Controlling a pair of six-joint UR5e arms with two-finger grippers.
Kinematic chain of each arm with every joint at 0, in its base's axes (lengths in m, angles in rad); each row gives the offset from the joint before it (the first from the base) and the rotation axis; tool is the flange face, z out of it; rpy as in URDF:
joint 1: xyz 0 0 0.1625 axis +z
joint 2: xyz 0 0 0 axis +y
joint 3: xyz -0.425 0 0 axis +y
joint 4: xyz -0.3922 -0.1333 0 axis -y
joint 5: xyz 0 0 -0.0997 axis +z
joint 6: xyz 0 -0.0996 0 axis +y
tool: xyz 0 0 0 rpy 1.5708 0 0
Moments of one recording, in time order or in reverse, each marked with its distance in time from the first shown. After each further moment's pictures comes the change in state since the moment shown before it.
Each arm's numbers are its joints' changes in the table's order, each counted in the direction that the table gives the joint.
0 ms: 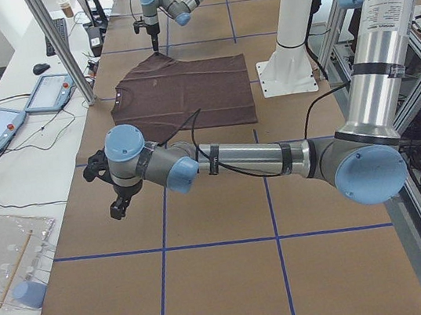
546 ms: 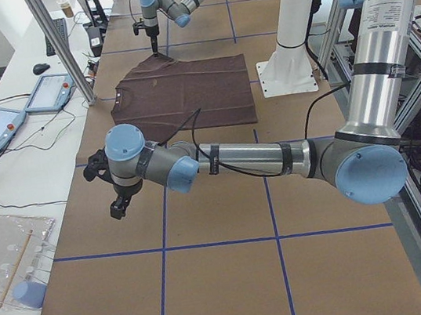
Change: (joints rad) left arm 0.000 -0.001 0.004 0.001 0.000 -0.005; right arm -0.008 -0.011 0.025 0.000 0.030 -0.001
